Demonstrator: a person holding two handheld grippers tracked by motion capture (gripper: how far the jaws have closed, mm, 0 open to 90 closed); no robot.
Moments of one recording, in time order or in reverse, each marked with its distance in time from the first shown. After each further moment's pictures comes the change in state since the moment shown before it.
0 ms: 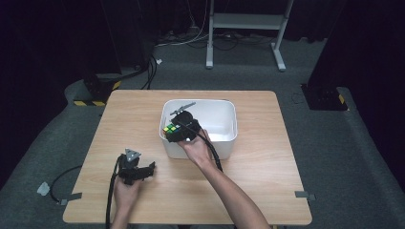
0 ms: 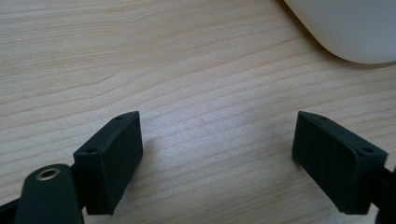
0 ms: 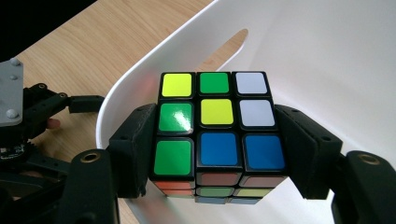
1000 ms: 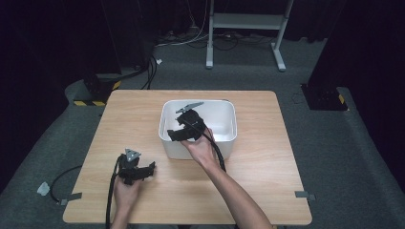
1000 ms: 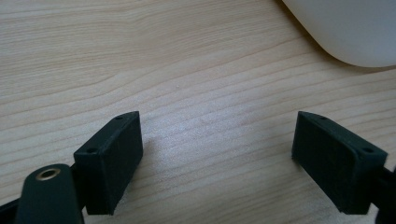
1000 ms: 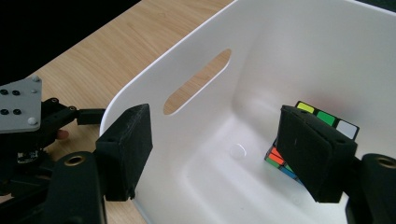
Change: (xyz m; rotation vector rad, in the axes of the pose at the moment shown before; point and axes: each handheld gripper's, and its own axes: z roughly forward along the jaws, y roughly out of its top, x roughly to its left) left arm 0.000 0.000 0.000 0.000 0.000 0.000; right arm -0.007 -0.005 -0.019 -0.088 0.011 0.022
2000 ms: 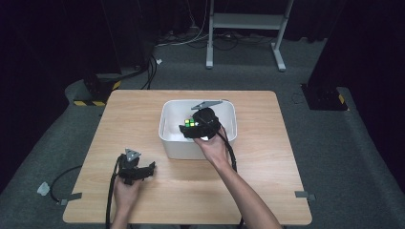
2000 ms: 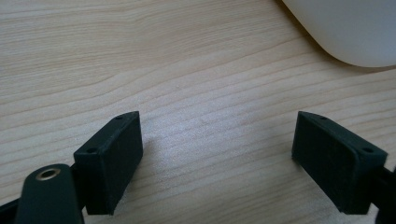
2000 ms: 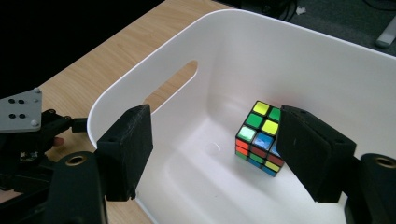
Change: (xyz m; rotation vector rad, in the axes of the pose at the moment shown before) left arm 0.000 0.000 0.000 0.000 0.000 0.000; right arm -0.023 -0.010 -0.038 -0.082 -0.027 0.037
